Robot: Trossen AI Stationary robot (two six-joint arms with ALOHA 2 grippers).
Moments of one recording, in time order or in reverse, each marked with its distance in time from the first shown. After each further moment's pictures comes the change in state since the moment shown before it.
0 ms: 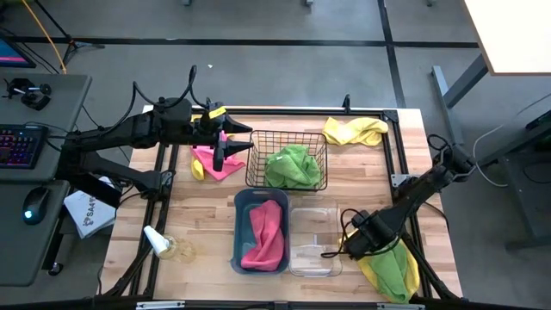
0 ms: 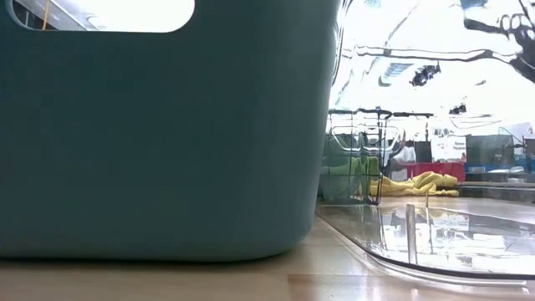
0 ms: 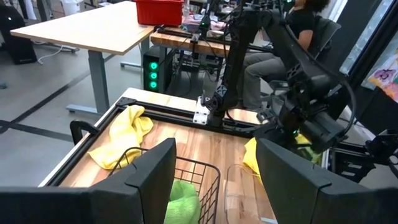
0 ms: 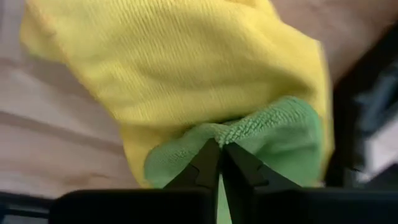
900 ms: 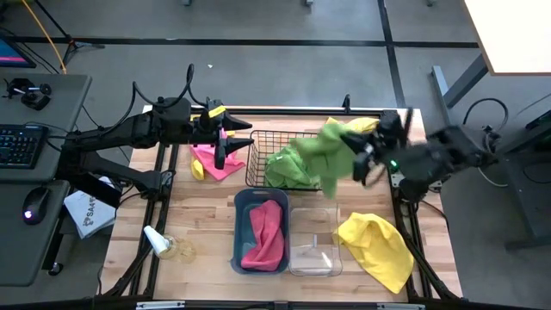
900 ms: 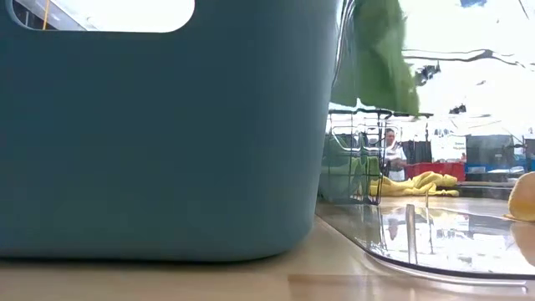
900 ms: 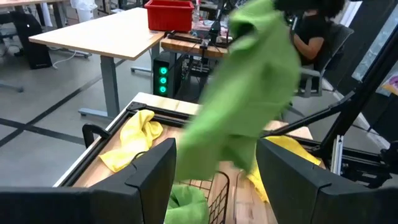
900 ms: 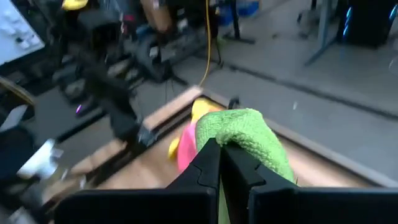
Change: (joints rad) left arm 0.000 0.000 0.000 0.020 -0.045 0.000; right arm -0.236 -0.186 0.912 0.002 1.237 -0.936
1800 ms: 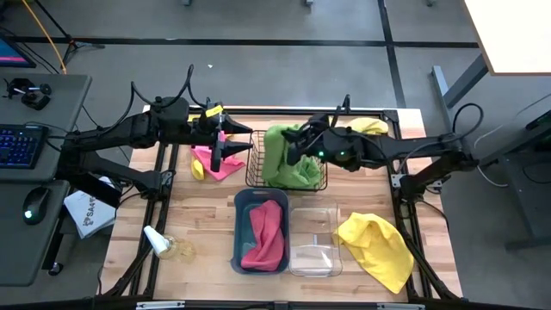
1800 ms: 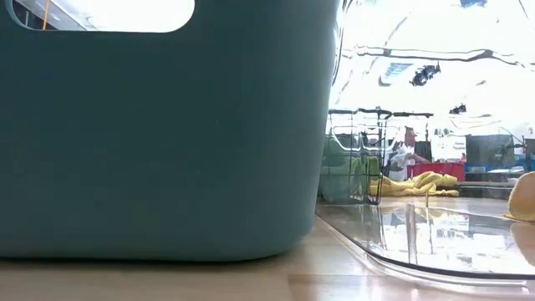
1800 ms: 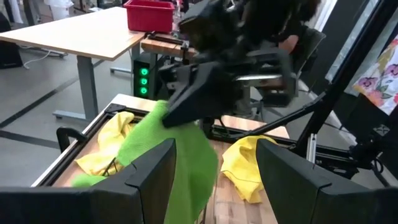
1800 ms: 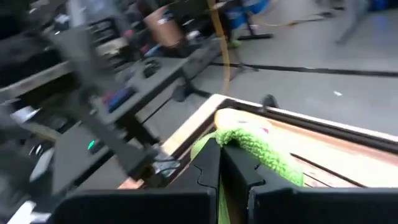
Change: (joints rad) left arm 0.000 -0.008 0.000 0.005 0.083 -0.020; right arm -0.384 0.089 -0.535 0.934 -0.362 -0.097
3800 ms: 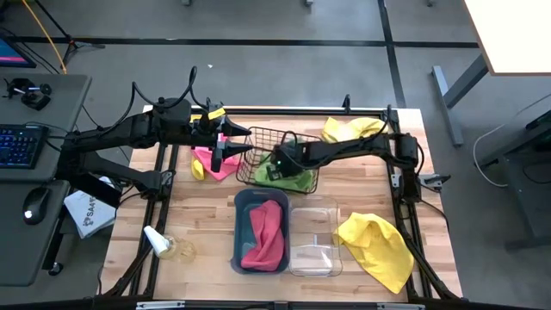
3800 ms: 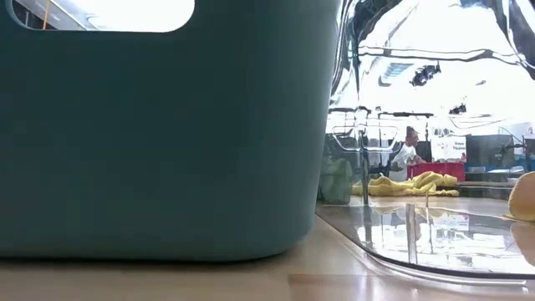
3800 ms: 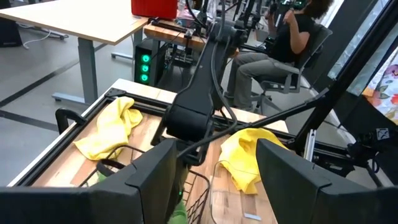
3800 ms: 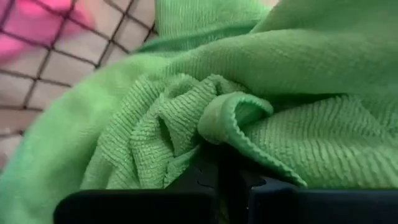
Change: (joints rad) left arm -0.001 0.000 0.000 -0.045 -0.008 -0.052; right arm -0.196 0.531 -0.023 -0.327 -0.451 0.353
